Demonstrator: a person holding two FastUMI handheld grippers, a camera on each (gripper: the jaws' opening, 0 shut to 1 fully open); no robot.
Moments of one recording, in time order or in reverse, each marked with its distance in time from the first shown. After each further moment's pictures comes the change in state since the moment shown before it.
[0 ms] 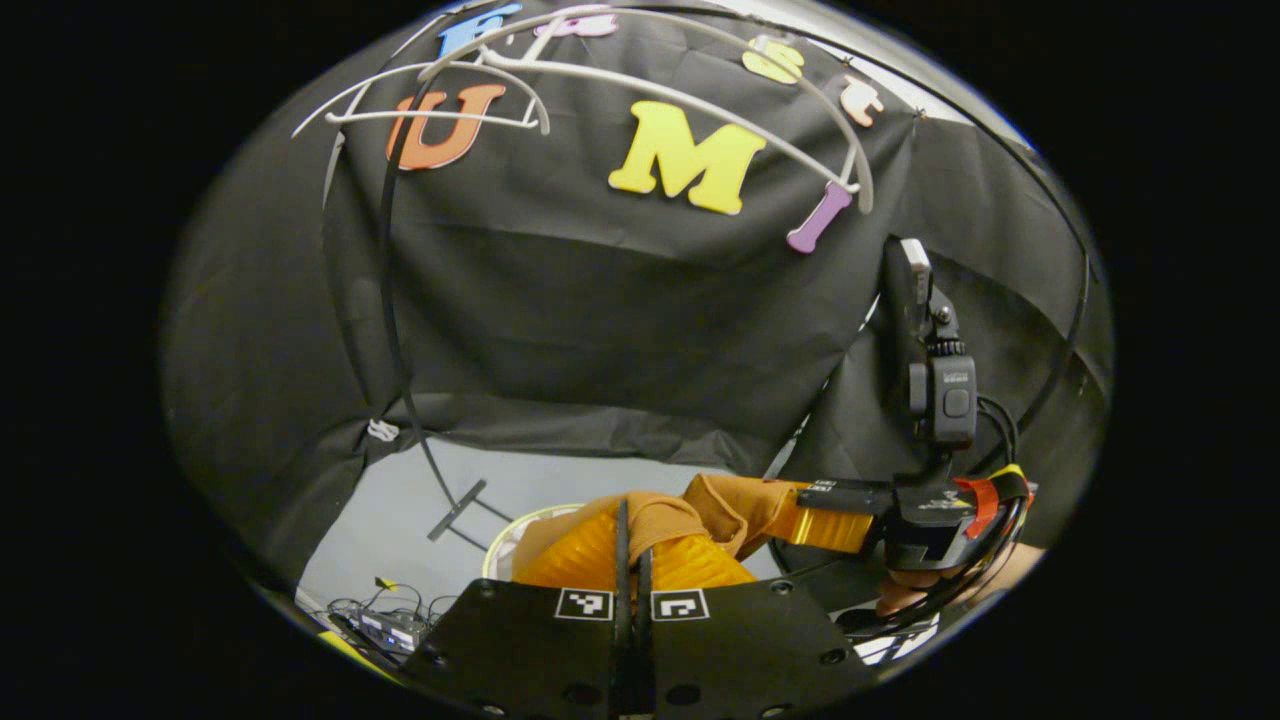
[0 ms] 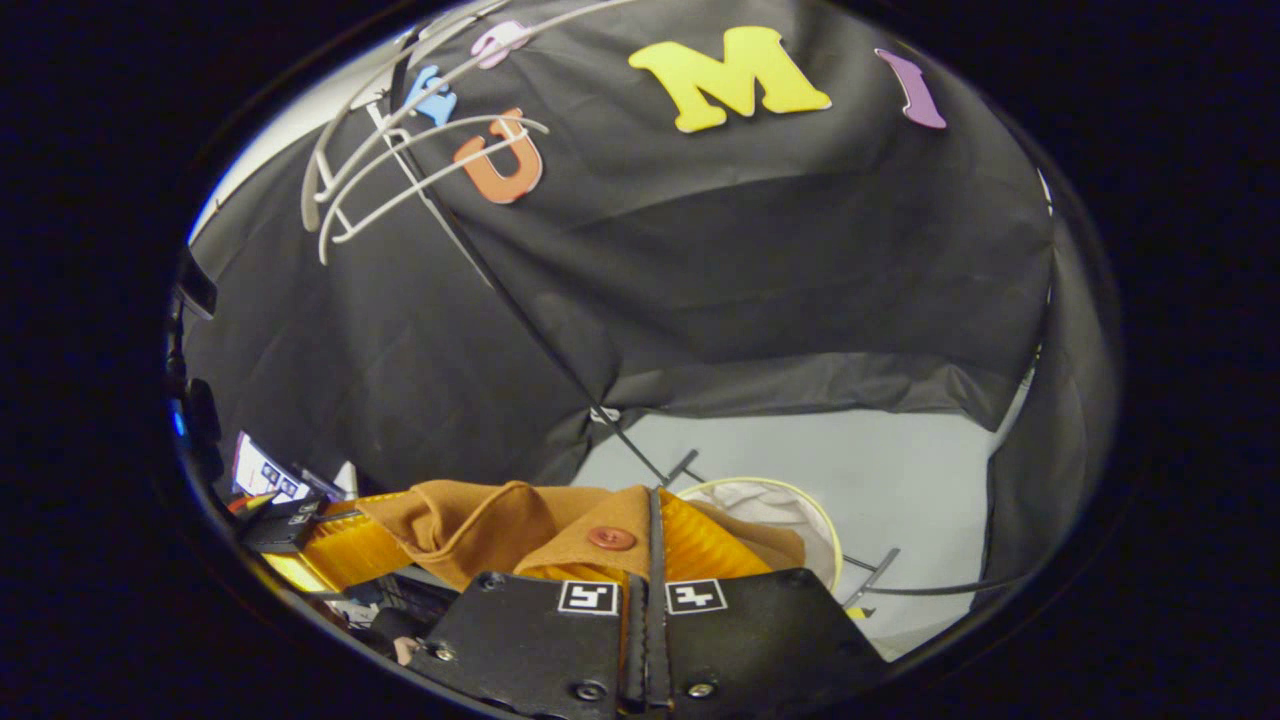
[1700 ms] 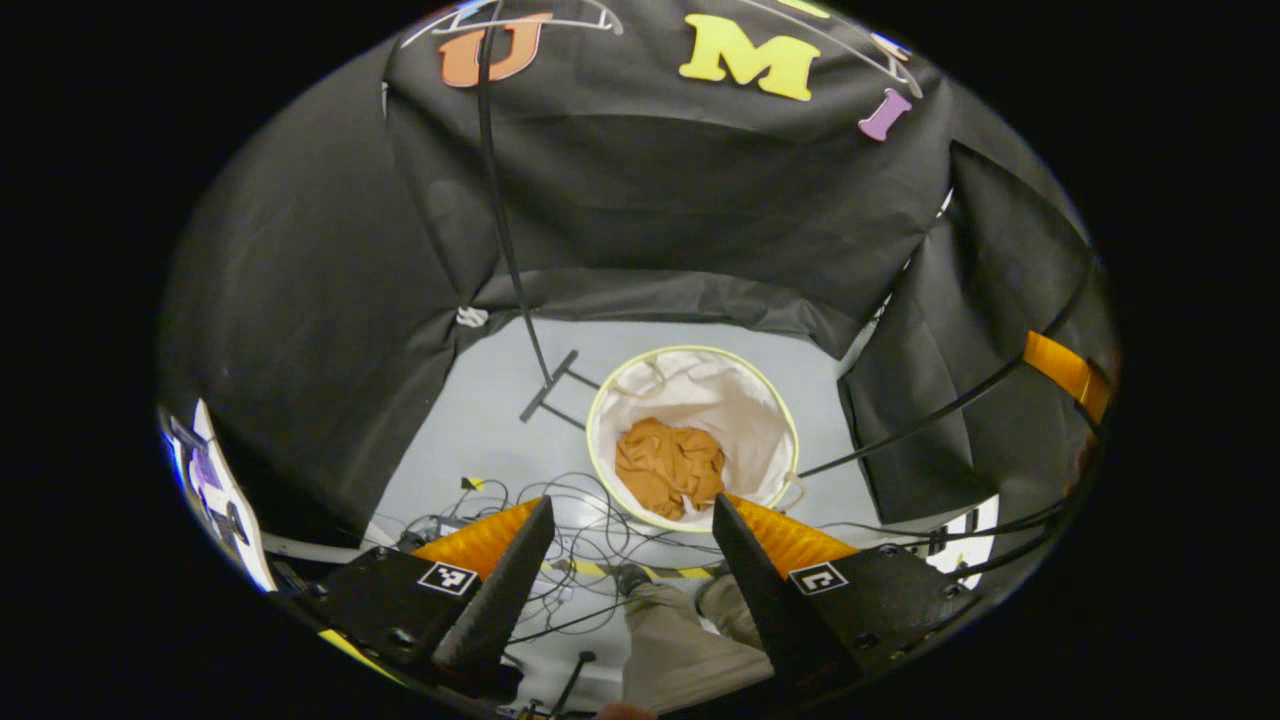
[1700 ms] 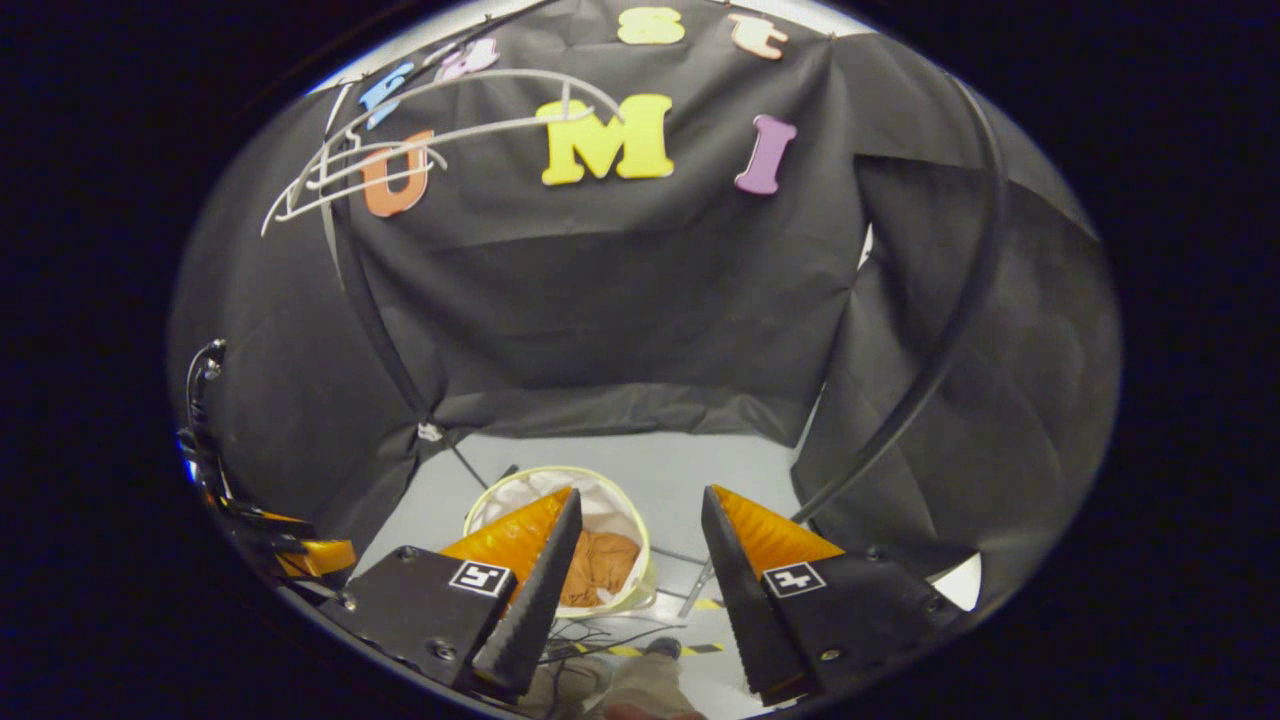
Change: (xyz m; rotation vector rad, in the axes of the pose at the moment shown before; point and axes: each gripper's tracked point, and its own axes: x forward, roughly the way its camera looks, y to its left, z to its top) left arm -0.096 0.073 -0.112 0.027 0.285 0.216; right arm -0.202 -0.077 -0.050 -0.023 -0.312 -0.517
